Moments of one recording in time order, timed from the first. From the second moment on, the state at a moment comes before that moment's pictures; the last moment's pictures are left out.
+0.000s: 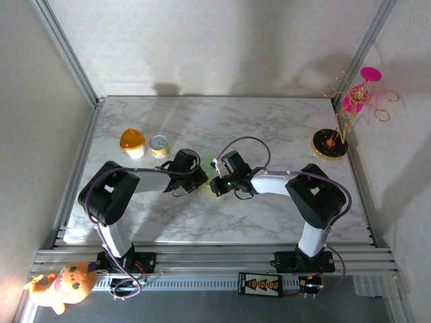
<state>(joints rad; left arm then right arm) -0.54 1.79 0.82 0.07 0.25 -1.13 0.76 1.79 0.90 -0.01 -0.34 0.30</state>
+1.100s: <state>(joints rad) -0.54 1.79 0.83 0.04 0.24 -1.13 0.76 1.79 0.88 -0.05 -0.30 0.28</state>
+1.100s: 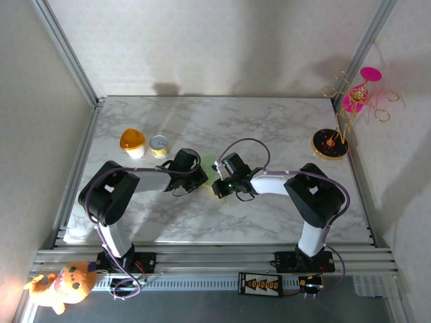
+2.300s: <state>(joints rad) -0.55 1.80 0.87 -0.01 0.24 -1.11 0.73 1.56 0.79 -0.09 -0.33 0.38</state>
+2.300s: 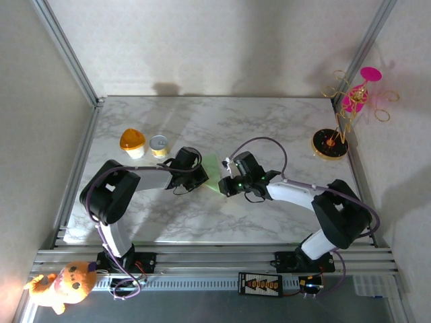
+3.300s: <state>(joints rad) -0.55 1.75 0.89 -0.01 0.23 -1.05 0.73 1.77 0.87 -0.10 -0.31 0.47</state>
